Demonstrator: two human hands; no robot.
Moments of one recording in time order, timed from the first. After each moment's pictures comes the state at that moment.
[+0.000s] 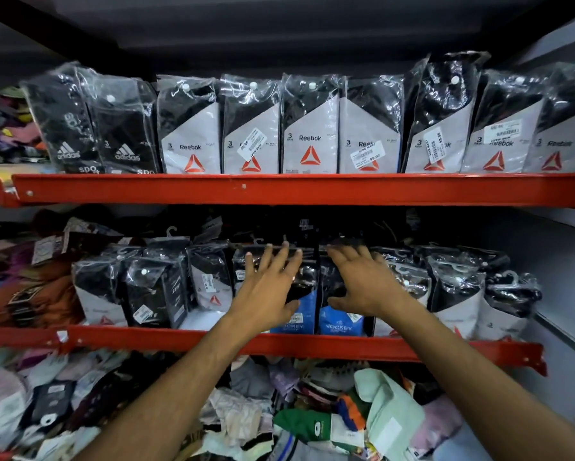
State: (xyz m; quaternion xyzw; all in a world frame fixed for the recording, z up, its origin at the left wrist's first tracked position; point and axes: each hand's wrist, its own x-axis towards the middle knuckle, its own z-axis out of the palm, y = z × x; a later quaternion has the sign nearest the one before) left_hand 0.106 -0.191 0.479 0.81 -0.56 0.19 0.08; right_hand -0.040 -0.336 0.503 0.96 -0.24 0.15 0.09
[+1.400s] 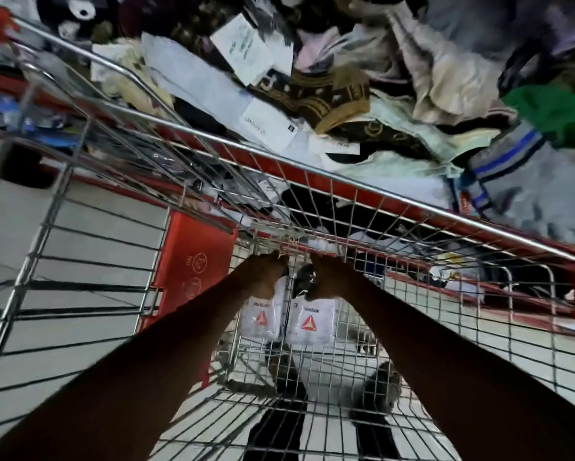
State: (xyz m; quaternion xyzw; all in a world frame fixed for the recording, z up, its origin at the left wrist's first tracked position) left_hand 0.181 0.101 -0.100 0.78 -0.45 -0.42 -0.07; right_hand 0.083 -0.054 -0.124 0.87 -0.13 -0.43 -0.20
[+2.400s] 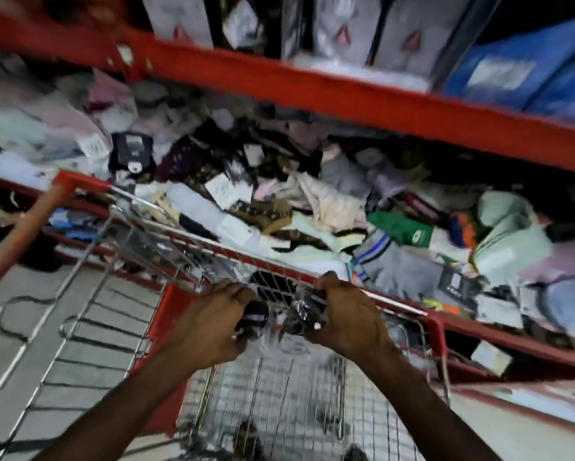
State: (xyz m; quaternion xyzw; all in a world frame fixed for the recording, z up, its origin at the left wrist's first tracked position) left_hand 0.120 0.109 0.165 0.86 -0.51 -0.06 0.04; right_hand -0.010 -0.096 0.178 0.95 -0.20 -0.05 -0.24
